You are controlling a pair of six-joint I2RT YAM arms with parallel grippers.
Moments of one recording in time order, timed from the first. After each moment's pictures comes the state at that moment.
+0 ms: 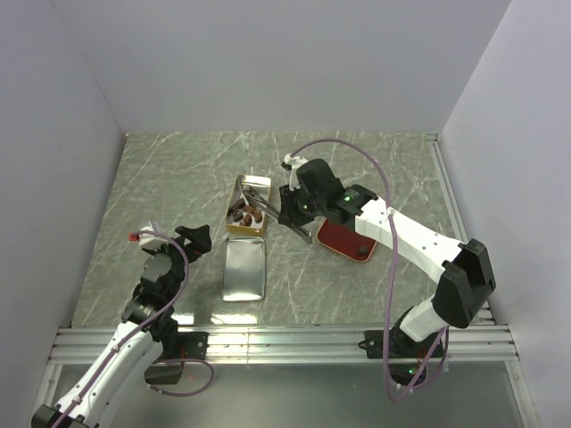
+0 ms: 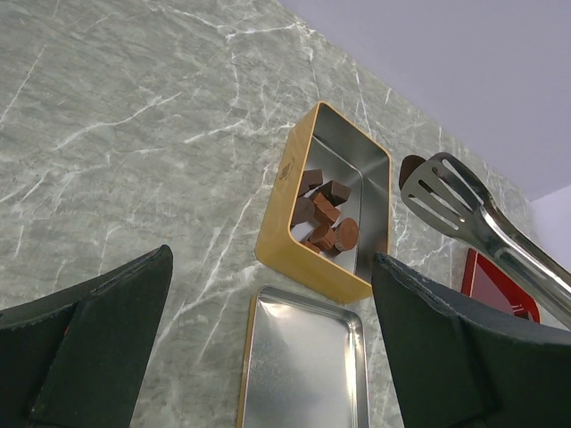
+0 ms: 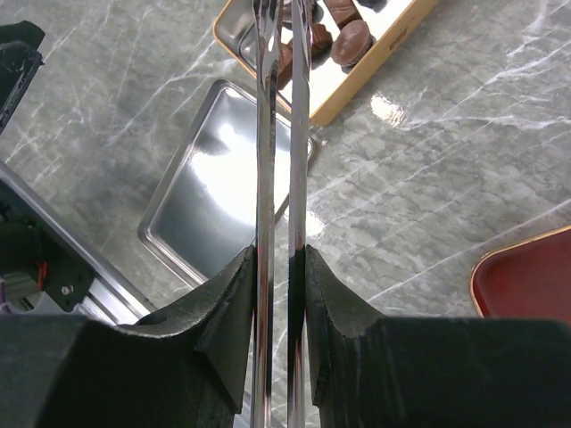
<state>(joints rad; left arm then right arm) -0.36 0.37 0.12 0.13 -0.36 -0.68 0.76 1.51 1.29 -0.51 -0.12 0.33</state>
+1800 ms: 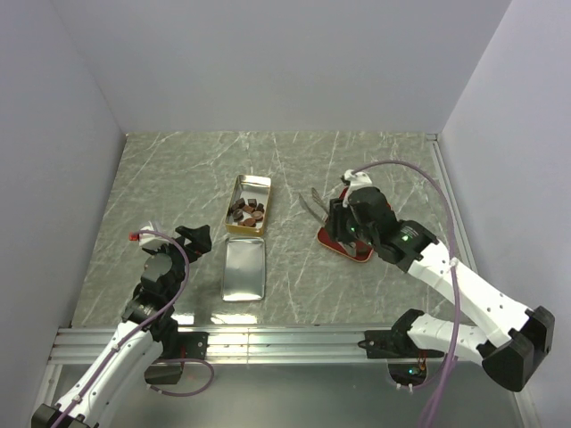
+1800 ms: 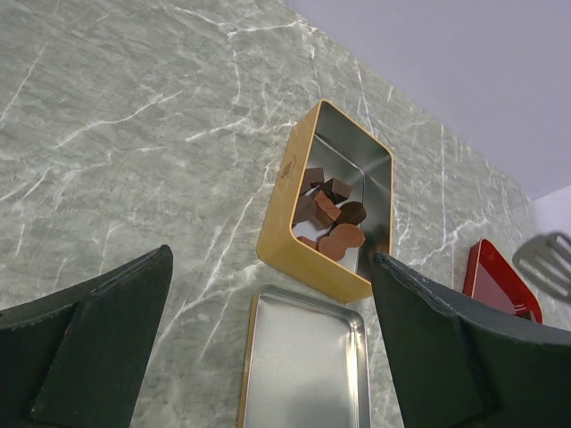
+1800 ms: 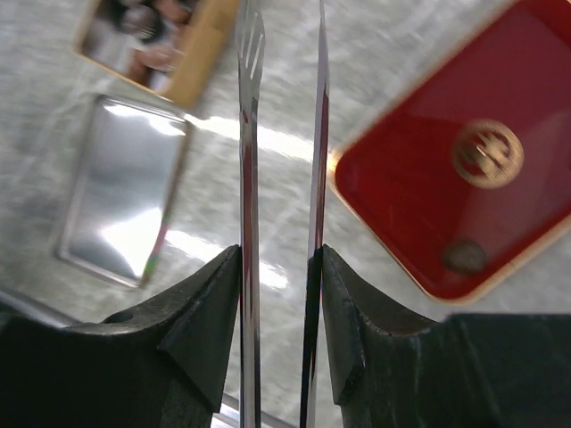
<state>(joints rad) -0.36 0.38 0.12 0.13 -0.36 -0.68 0.70 1.05 0.98 -0.57 0.16 0.40</state>
